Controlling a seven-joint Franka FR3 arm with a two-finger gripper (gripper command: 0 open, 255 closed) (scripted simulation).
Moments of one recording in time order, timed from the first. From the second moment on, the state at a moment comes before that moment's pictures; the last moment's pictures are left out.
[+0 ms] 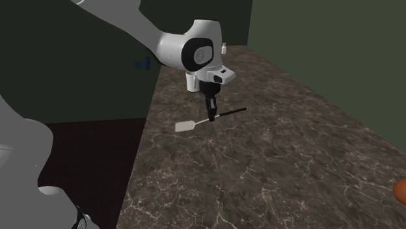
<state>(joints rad) 0.17 0.04 0.43 -2.22 -0.08 2.30 0.71</state>
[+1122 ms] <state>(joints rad) 0.17 -0.07 0.43 -2.09 -0.01 2.09 0.66</state>
